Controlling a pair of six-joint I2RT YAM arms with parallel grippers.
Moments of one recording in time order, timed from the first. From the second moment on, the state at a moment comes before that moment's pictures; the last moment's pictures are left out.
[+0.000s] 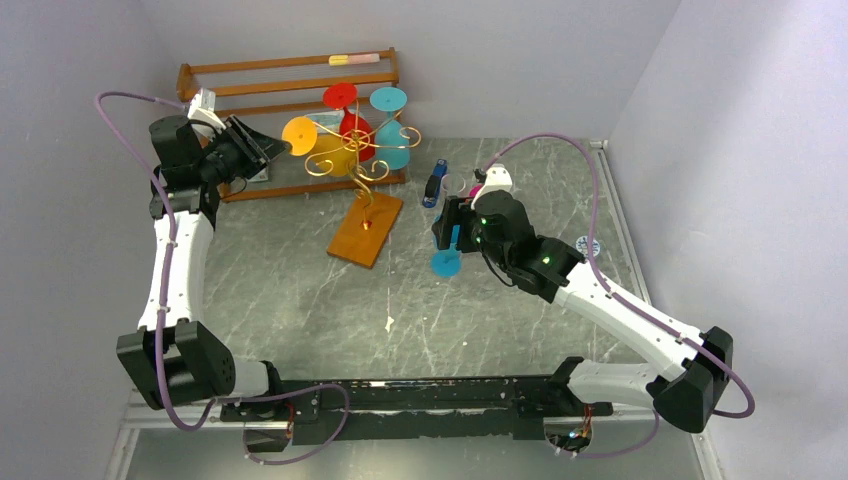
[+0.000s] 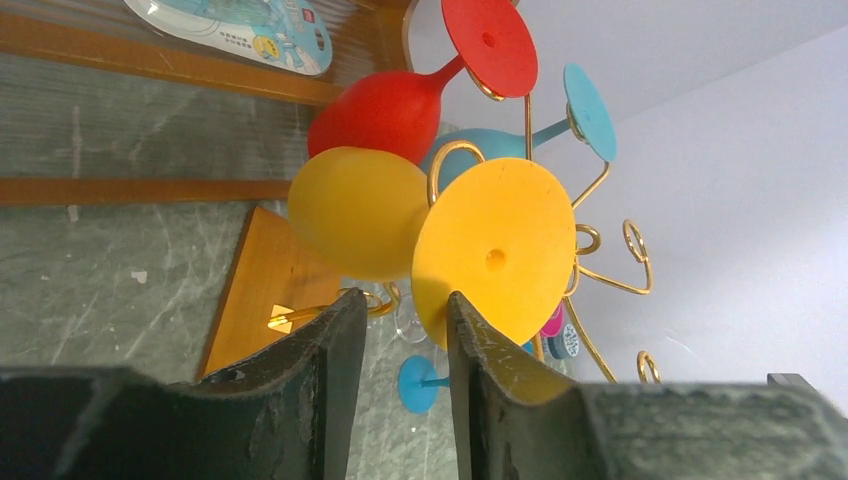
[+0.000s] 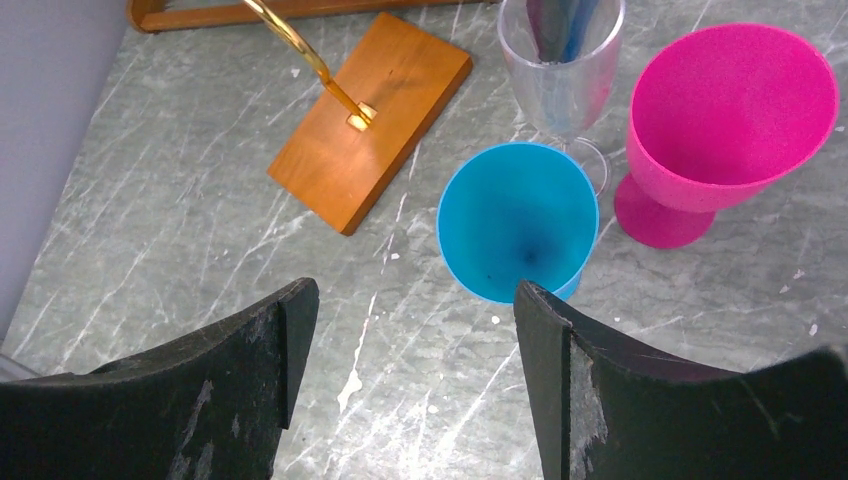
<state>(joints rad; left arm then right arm) 0.20 1.35 1.30 -0.23 0.66 -0.64 0.81 1.16 1.07 -0.36 0.32 0.49</state>
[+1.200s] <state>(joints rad) 0.20 1.35 1.26 -0.11 0.68 -0.80 0.81 1.21 1.08 -0.37 0.27 0.52</state>
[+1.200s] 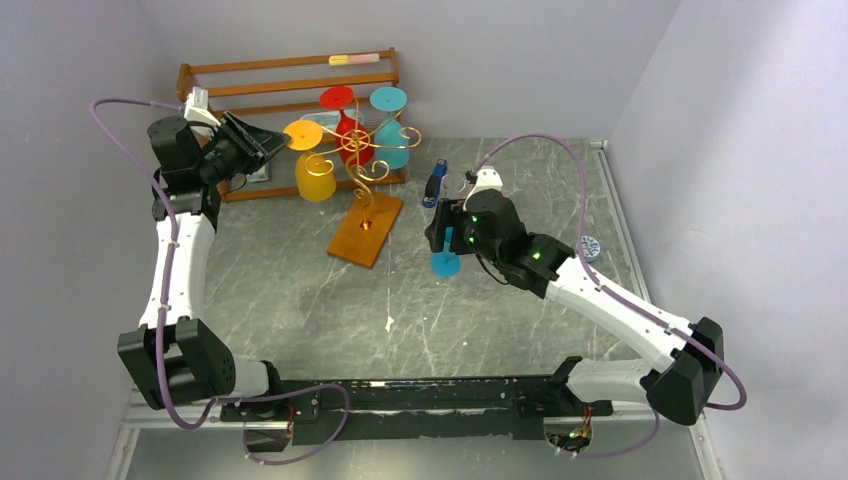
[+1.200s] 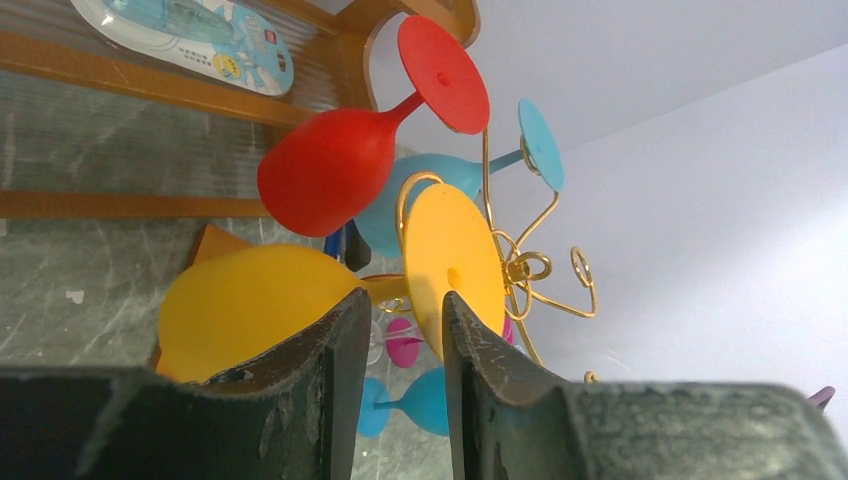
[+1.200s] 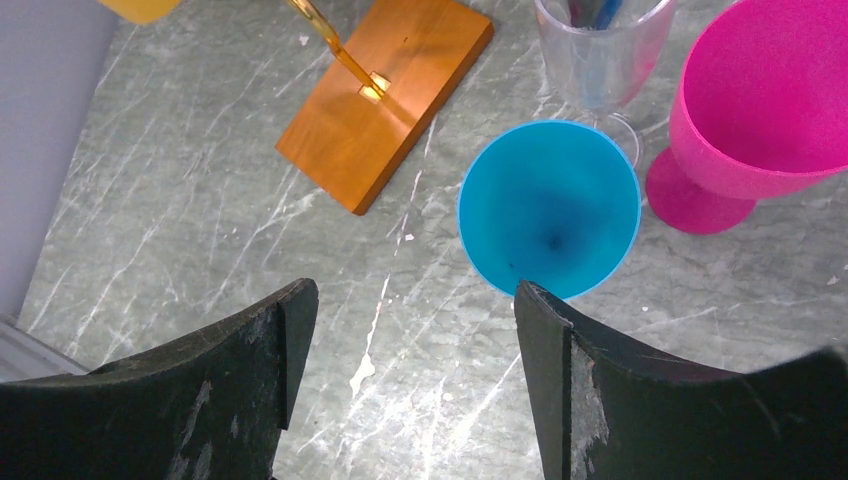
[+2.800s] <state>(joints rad) 0.21 1.39 1.22 0.09 0.77 -1.05 0.81 1.19 1.09 -0.36 0.26 0.52</state>
